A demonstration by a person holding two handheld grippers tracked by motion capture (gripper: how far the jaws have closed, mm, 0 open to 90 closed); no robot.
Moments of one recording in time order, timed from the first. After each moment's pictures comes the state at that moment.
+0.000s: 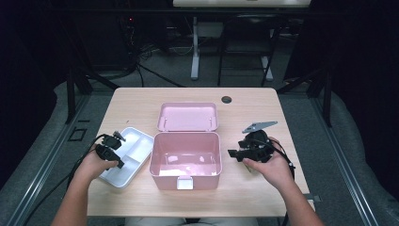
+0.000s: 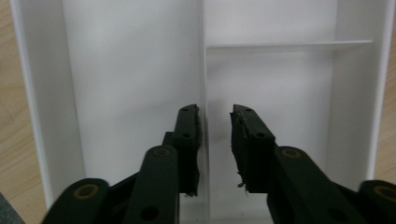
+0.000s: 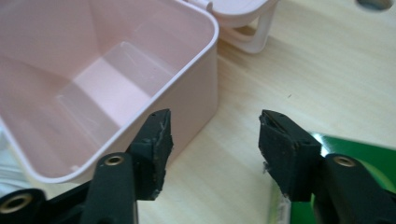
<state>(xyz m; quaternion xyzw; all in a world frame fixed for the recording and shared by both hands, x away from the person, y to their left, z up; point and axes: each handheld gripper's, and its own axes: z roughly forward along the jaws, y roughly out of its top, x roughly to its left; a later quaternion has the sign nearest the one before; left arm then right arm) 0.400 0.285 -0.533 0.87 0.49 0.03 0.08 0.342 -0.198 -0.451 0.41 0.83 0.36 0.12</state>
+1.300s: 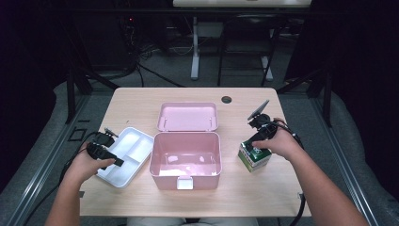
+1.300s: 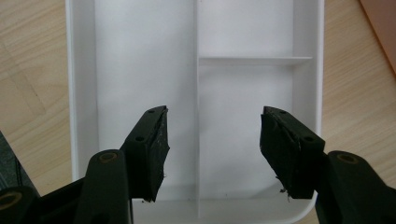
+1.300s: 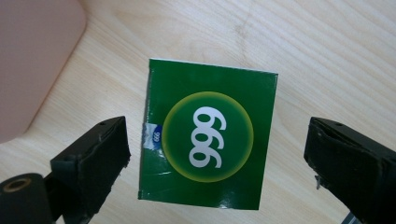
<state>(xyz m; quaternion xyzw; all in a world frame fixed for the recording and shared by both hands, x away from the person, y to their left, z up) 0.387 0.294 -0.505 0.86 0.50 0.04 0.13 0.420 -0.229 -0.463 0.49 0.86 0.10 0.07</state>
